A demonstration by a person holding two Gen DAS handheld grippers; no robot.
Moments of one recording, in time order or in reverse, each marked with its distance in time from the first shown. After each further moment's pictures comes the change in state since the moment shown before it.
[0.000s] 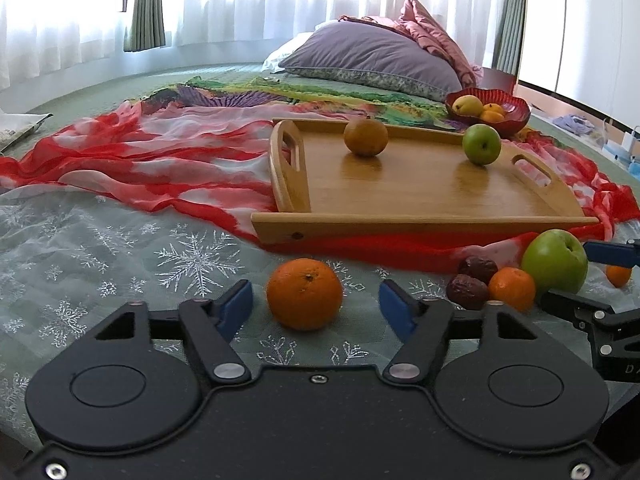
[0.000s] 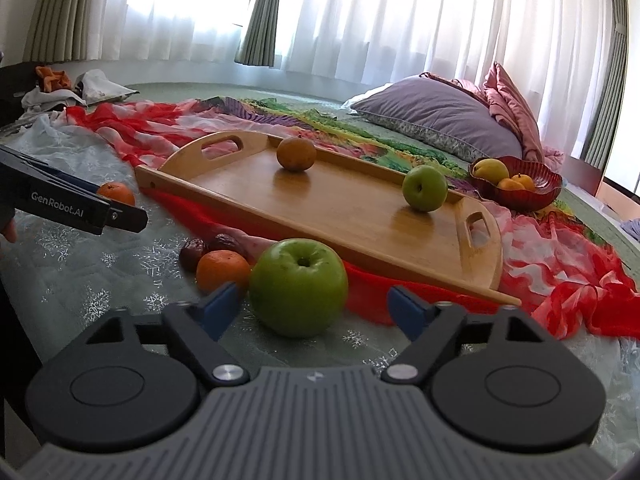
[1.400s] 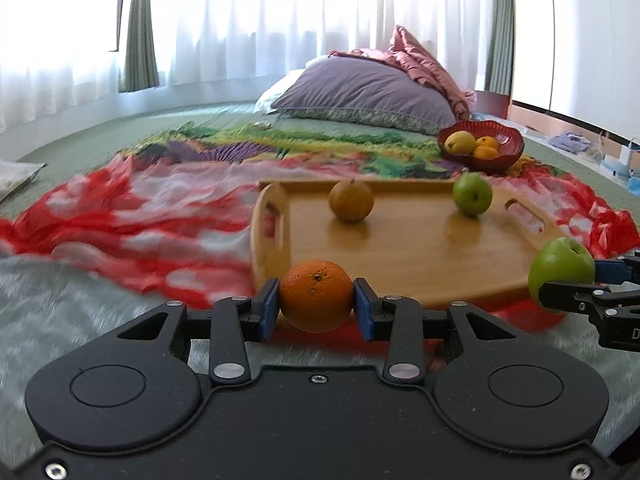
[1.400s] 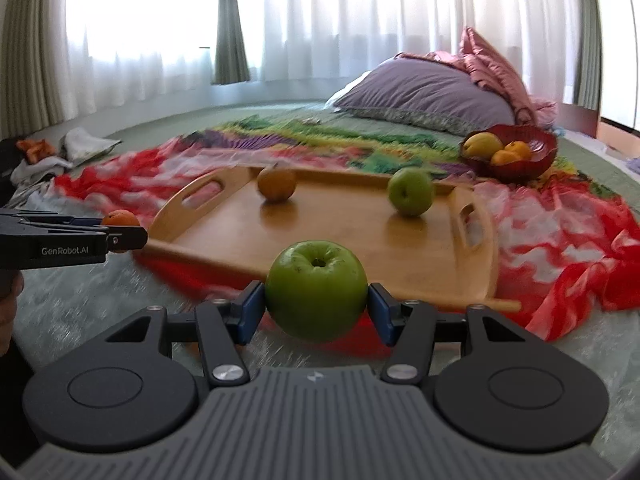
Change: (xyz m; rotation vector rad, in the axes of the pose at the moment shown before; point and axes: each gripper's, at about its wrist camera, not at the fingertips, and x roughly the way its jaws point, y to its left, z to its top) left arm -0.001 -0.024 0.052 0.052 -0.103 0.001; right arm 0.003 -0.038 0.032 0.219 0.002 0.033
